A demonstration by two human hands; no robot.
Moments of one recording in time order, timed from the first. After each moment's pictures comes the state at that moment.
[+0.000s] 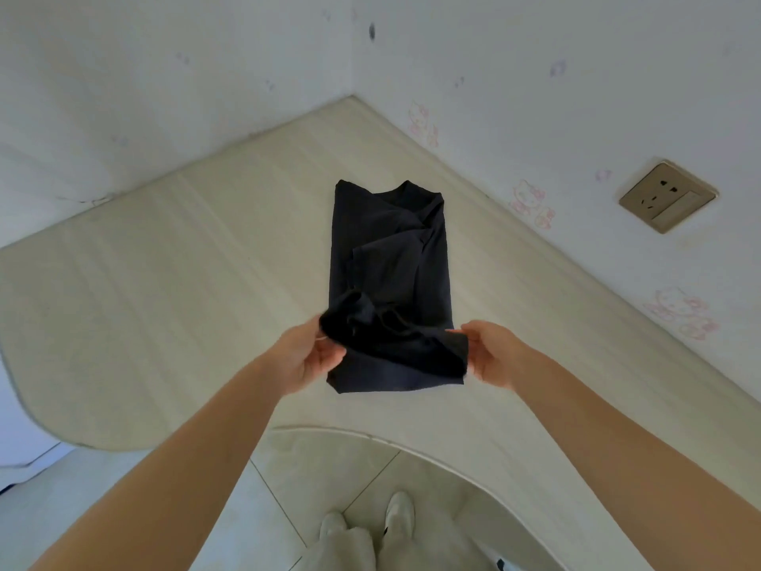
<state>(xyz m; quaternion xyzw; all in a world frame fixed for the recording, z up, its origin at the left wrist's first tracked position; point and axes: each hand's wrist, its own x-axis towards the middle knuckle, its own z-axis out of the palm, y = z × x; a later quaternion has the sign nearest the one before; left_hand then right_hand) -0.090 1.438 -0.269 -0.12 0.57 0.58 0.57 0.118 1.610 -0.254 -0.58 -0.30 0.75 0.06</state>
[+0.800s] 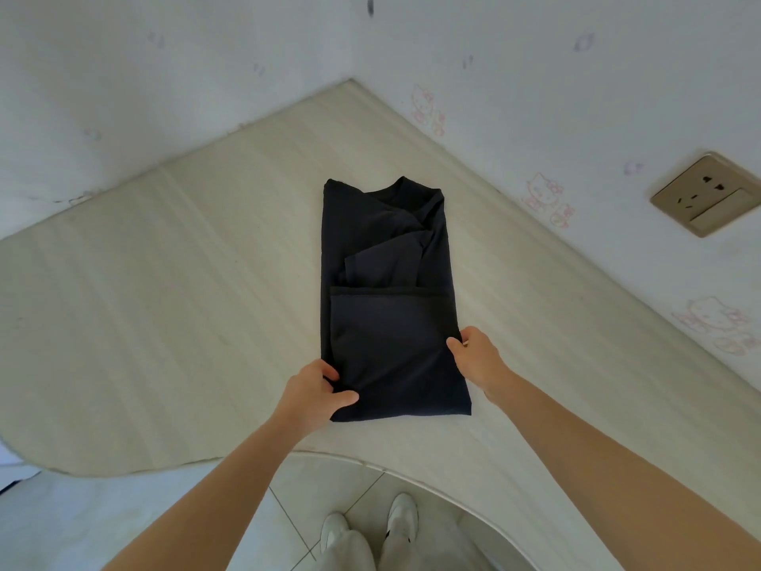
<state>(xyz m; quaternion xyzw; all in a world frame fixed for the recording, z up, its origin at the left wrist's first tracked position) -0.065 1.438 -0.325 0.21 0.85 0.23 0.43 0.097 1.635 -0.328 -0.58 -0.71 0.40 -0.09</state>
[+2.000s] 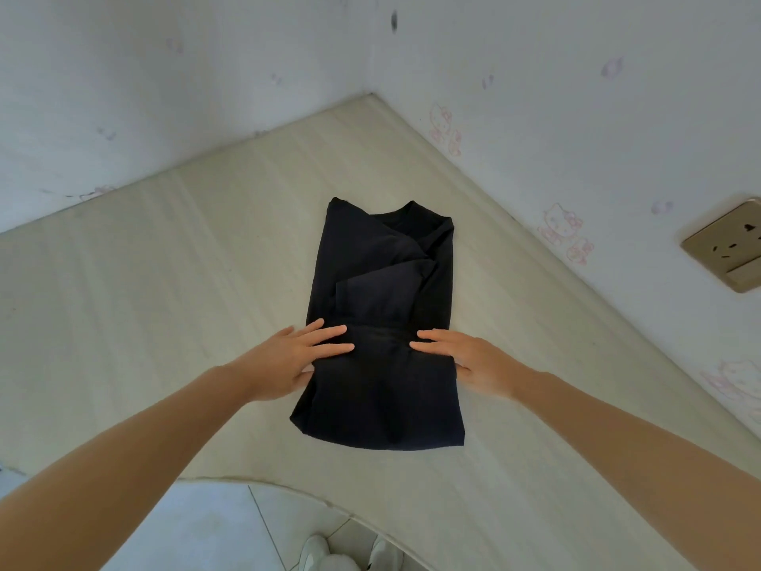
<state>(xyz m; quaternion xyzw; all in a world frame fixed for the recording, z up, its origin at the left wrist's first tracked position) -0.140 1.478 -0.329 0.64 0.72 -0.02 0.27 0.100 1.718 -0.332 -0.11 -0.93 0.32 -0.14</state>
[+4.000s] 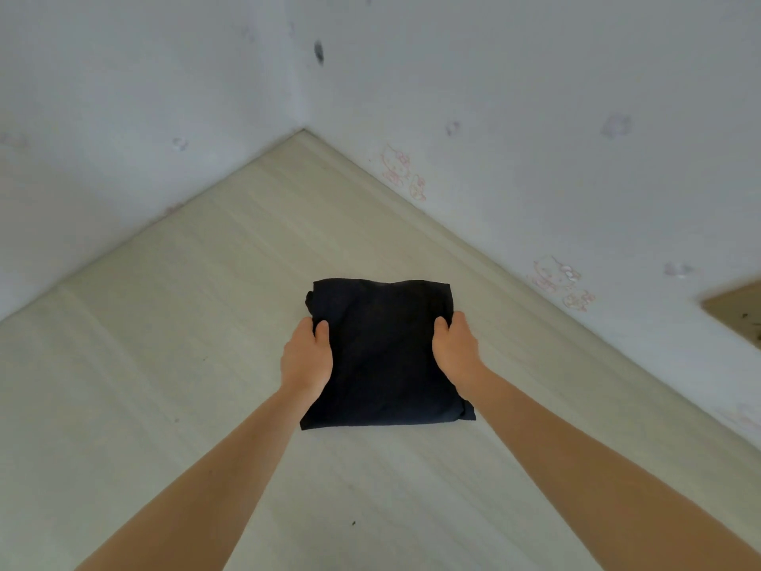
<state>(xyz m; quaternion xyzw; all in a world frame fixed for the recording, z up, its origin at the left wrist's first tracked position) -0.220 1.671 -0.345 0.20 0.87 0.33 0.29 -0.060 1.789 -0.329 -0.64 -0.62 0.45 0.04</state>
